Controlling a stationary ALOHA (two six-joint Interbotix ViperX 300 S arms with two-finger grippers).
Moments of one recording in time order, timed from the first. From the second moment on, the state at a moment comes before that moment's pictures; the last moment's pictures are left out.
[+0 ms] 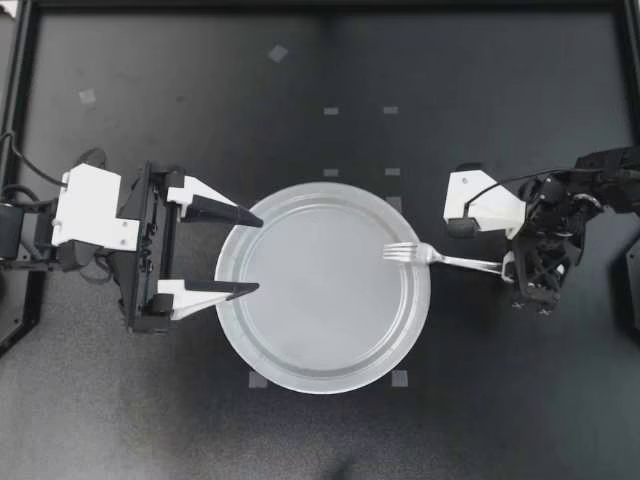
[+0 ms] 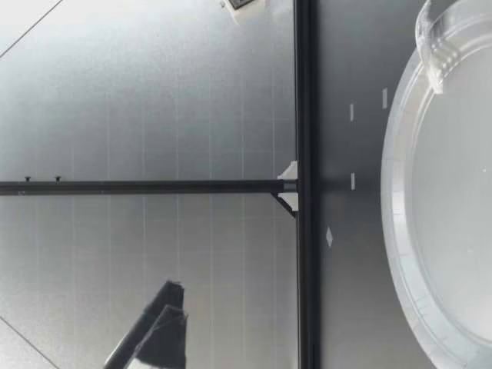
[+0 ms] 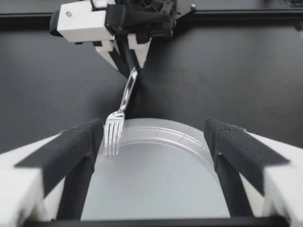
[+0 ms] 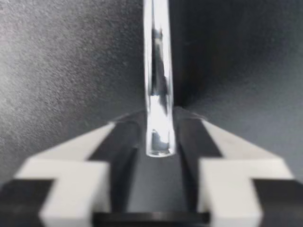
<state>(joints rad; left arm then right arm) -0.02 -0.38 1.01 0.03 -0.40 -0.02 -0.27 -0.12 0.94 0.26 0.70 -0.24</state>
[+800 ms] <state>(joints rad) -0.02 -0.36 0.94 0.03 -0.33 0.10 -0.24 -0.26 0.75 0.27 0.31 -0.33</state>
